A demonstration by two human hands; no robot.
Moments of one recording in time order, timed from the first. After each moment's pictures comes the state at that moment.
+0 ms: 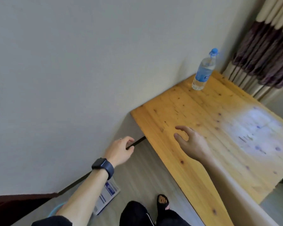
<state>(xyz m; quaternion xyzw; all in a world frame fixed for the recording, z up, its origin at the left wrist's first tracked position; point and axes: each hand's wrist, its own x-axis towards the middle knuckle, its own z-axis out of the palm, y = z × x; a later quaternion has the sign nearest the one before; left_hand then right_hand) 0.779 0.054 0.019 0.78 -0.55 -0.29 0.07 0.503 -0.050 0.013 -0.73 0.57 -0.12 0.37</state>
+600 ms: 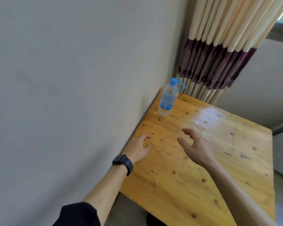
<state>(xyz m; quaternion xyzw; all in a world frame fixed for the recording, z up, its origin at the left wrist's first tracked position) 0.767 -0.318 -0.006 0.57 -0.73 -0.37 0.06 0.532 -0.256 0.023 -0.55 0.76 -0.21 0.28</state>
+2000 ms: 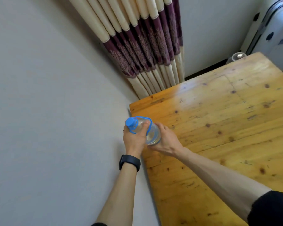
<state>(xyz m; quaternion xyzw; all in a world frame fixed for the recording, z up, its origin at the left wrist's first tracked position) 0.609 -0.609 -0.051 0.55 -0.65 -0.49 0.19 0.532 -0.513 -0.139 -0.35 0.77 -0.45 0.29</state>
